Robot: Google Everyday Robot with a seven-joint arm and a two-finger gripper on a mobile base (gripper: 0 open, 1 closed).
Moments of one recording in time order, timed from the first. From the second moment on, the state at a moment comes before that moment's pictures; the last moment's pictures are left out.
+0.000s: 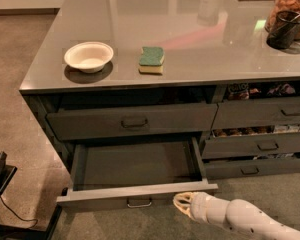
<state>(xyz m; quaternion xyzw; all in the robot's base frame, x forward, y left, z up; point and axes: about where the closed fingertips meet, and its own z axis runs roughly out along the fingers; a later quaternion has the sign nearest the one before) 0.452 -0.124 0.418 -0.57 0.69 0.11 0.43</state>
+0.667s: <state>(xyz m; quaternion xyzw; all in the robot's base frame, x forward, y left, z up) 0.477 -0.113 0.412 -0.56 0.68 0.11 0.45</state>
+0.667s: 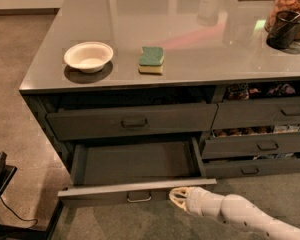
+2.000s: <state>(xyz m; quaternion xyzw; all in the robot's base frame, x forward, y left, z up) 0.584 -0.097 0.419 -0.61 0.67 0.07 0.41</state>
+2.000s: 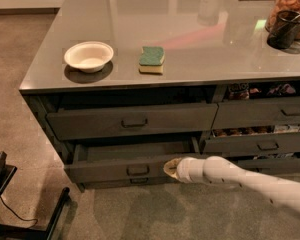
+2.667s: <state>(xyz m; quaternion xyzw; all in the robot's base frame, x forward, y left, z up) 0.636 -0.084 0.402 -0.63 0.68 0.07 0.37</state>
